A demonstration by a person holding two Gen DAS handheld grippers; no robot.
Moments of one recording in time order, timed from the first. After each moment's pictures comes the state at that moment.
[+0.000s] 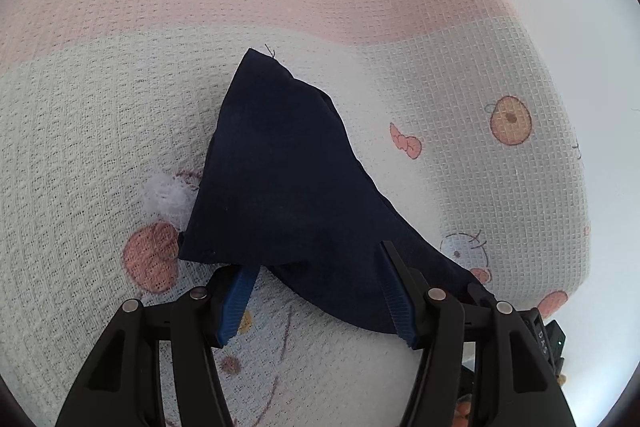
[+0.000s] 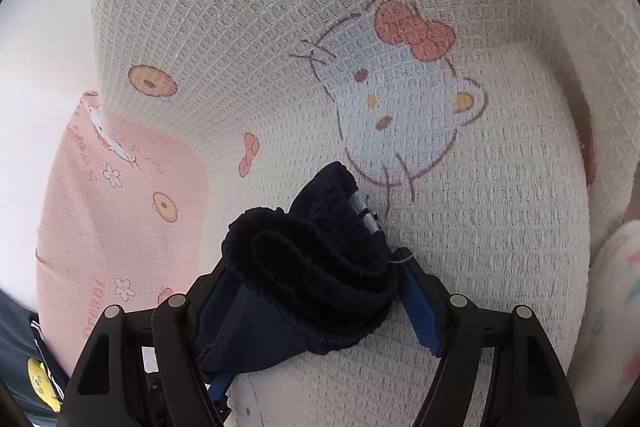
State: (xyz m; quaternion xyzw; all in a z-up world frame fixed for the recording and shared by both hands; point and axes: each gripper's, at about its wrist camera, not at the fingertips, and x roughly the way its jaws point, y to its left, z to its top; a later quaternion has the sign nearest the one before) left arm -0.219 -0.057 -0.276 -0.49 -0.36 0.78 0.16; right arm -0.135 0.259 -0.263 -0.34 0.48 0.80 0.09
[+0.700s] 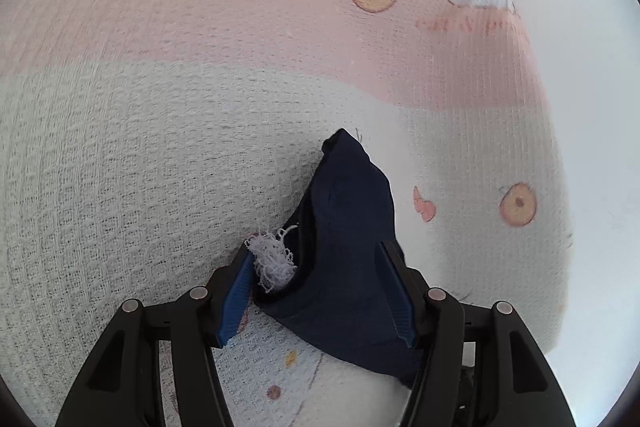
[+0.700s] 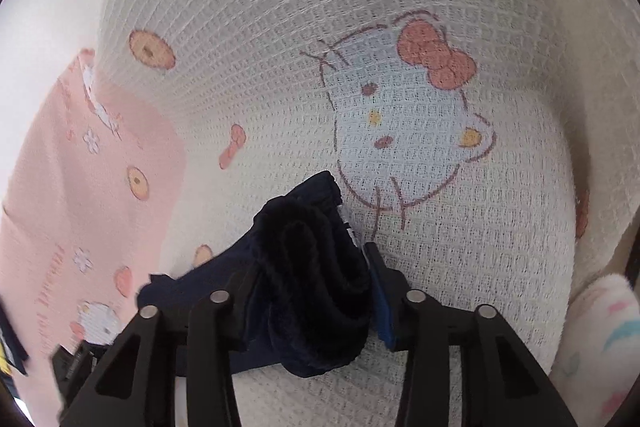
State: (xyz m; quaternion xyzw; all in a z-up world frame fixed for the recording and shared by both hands) left arm -0.216 -0.112 -0.273 -0.46 -0.39 0.79 0.09; right arm -0.150 0.254 -0.260 -0.37 0.37 0.84 0.11
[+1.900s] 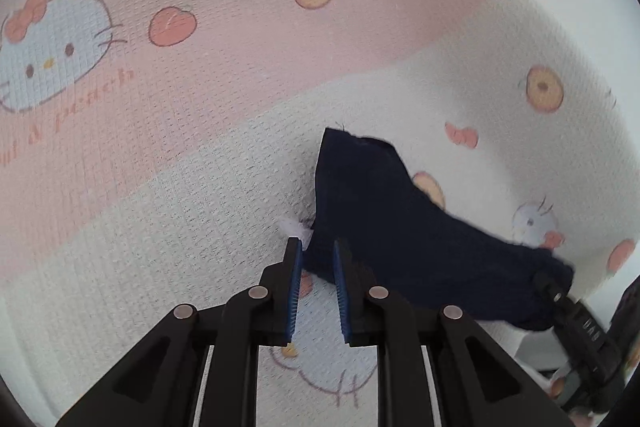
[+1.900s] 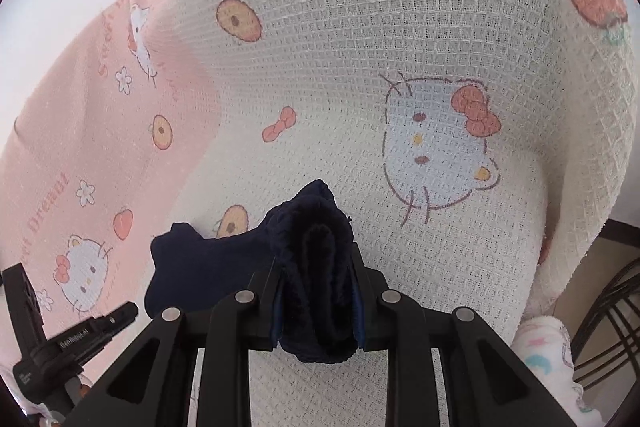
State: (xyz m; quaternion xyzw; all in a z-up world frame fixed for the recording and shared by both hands) left arm -0.185 -0.101 -0.214 -0.51 -0.12 0.85 0.07; right arm -0.107 0.223 -0.196 -0.40 0.28 0.87 0.07
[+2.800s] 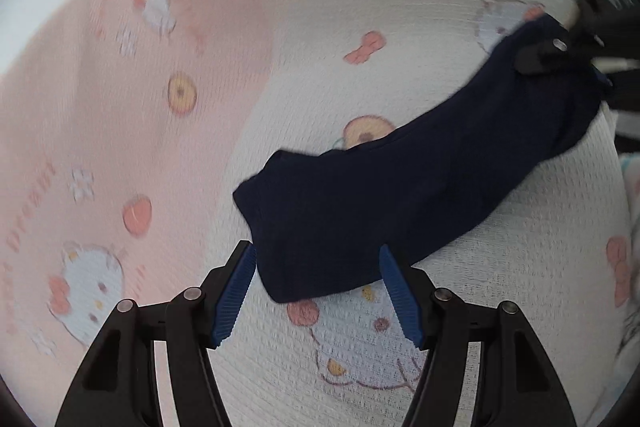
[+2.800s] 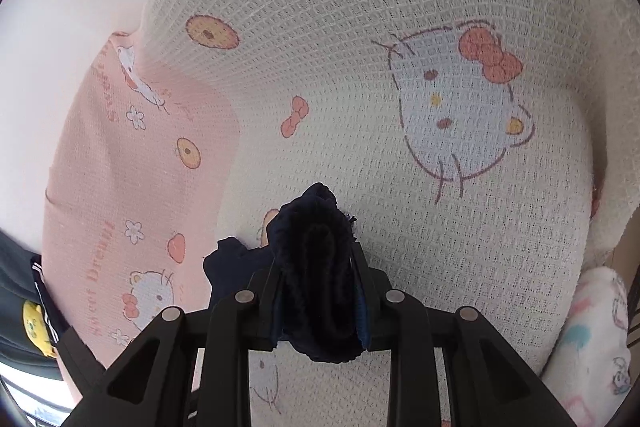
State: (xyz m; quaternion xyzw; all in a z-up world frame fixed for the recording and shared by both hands) left arm -0.137 0.024 -0.220 -0.39 0.35 0.84 0.16; right arm -0.125 0.247 -0.215 -0.41 0.43 0.81 0.02
